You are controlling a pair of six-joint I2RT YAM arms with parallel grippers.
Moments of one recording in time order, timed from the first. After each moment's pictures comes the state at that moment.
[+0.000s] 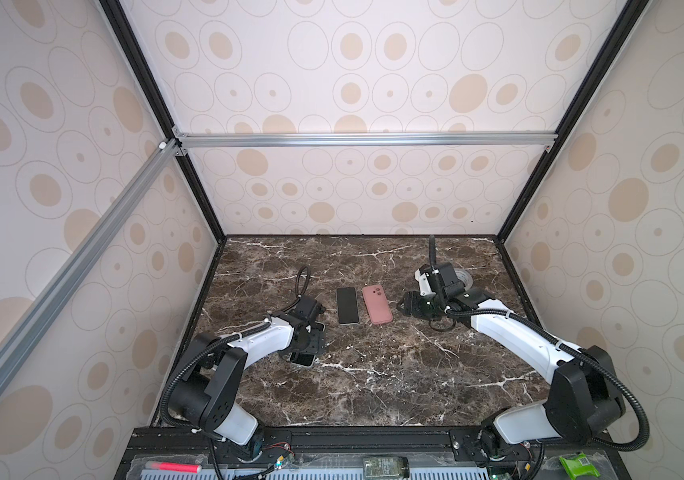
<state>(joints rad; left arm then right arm) -0.48 1.54 0.78 -0.54 -0.11 -0.43 0.45 1.43 1.04 -0.52 -0.19 0.56</state>
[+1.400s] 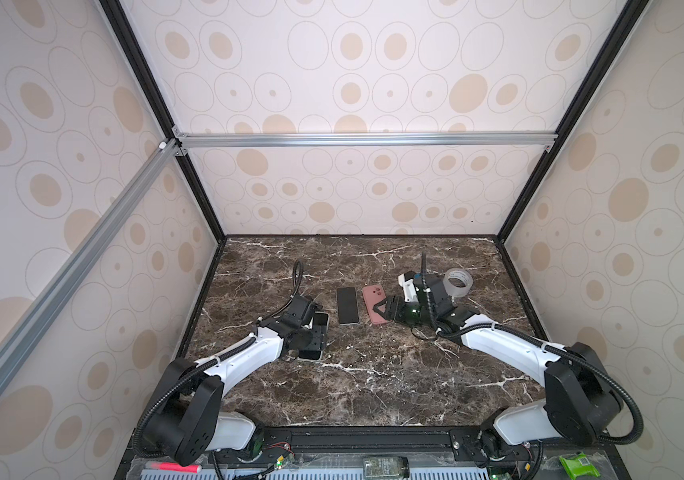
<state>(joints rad) -0.49 1.34 0.71 -0.43 0.00 -0.42 0.59 1.47 0.87 -0.06 -0.33 0.81</state>
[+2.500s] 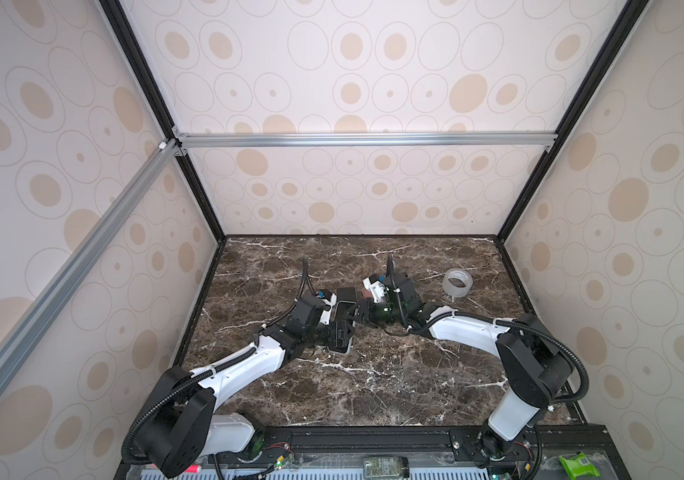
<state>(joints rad) -0.59 1.30 0.68 -0.14 0.23 -0.50 0.68 1.70 1.01 0.10 -0.53 0.90</state>
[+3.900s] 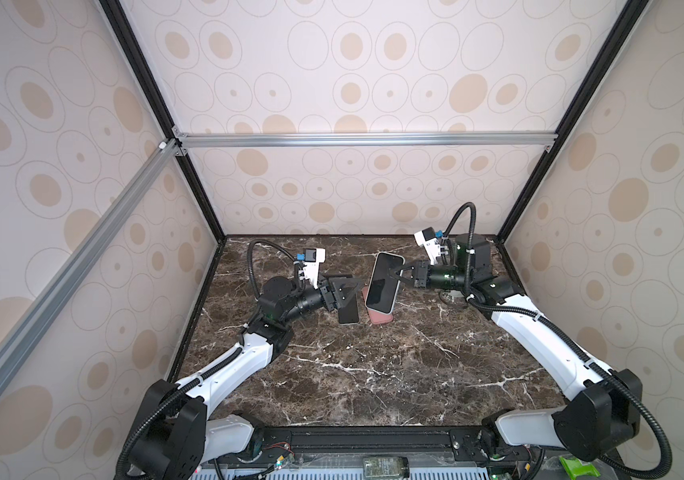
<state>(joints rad) -0.46 1.25 0.72 0.66 0.68 -0.76 0.35 1.35 1.19 -0.23 -0.86 0.62</state>
